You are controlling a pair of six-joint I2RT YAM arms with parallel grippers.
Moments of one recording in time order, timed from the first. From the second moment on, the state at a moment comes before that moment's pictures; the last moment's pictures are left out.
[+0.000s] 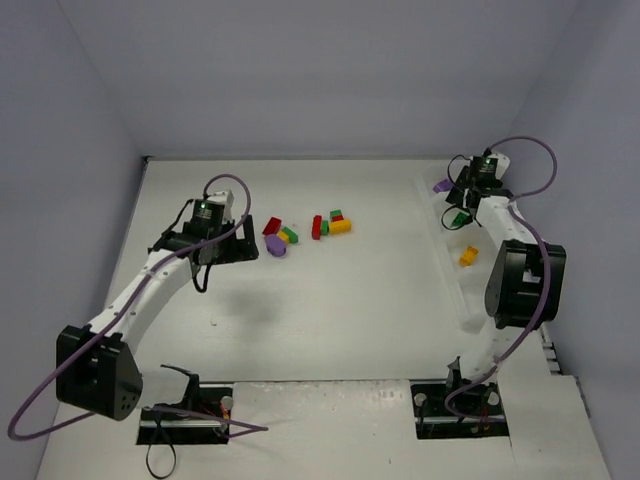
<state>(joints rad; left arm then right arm) -0.29 1.24 0.97 -0.58 0.00 -0.38 -0.12 1.82 1.32 -0.26 0.22 0.34</state>
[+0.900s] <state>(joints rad) -0.30 2.07 1.64 -0.55 0.02 -0.25 0.13 1.29 0.94 -0.26 -0.15 0.38</state>
